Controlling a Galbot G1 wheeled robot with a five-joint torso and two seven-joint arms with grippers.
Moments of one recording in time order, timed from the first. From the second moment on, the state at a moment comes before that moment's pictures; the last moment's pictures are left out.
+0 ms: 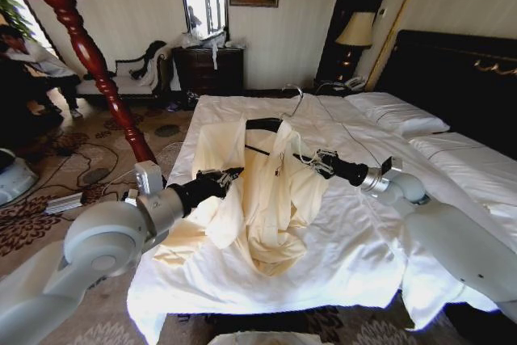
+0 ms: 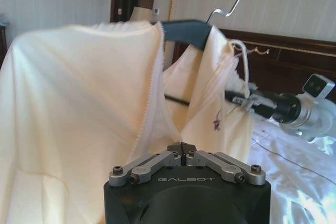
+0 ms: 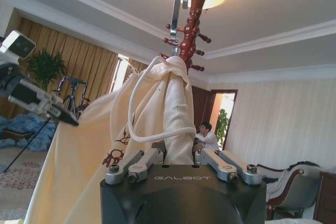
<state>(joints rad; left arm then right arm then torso) 0.81 -0.57 -0.23 -2.50 -1.44 0.59 -0.41 -0.68 0.56 0.17 1.69 1.04 0.23 -0.86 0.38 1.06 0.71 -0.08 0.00</state>
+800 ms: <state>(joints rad) 0.74 -0.56 -0.29 -2.50 -1.47 0.52 -0.48 -0.70 0.56 0.18 1.70 1.06 0.25 -0.86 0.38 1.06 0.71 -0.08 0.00</state>
